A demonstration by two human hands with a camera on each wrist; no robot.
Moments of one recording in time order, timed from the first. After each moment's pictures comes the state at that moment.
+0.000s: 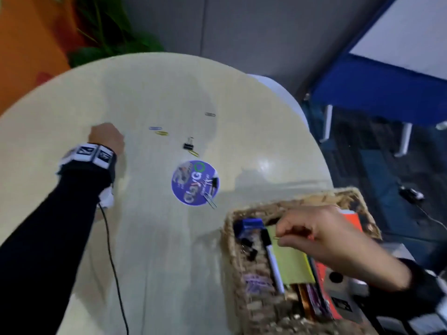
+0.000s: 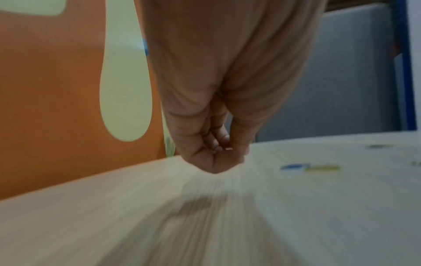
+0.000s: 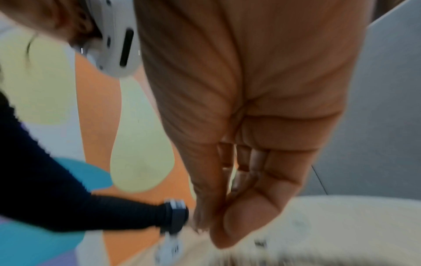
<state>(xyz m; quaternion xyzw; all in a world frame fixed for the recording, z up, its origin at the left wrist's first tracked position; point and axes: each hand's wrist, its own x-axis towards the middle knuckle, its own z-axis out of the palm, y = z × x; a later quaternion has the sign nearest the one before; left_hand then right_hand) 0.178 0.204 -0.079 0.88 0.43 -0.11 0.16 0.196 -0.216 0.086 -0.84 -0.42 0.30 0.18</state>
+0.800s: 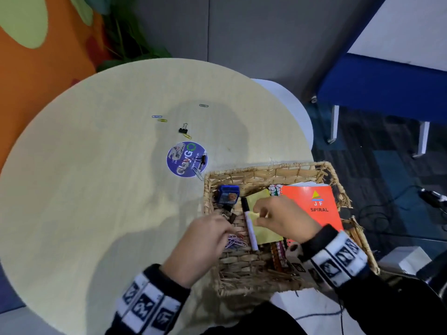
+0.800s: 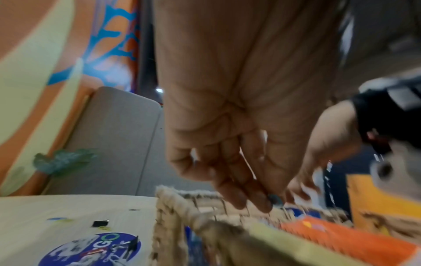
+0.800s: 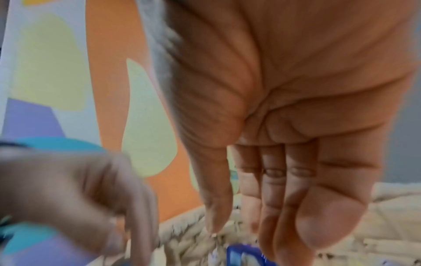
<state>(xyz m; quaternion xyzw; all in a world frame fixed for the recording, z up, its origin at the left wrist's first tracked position) 0.026 -0.139 0.016 0.94 0.08 -0.04 0.34 0.176 -0.283 0.016 -0.86 -0.39 0.30 0.08</state>
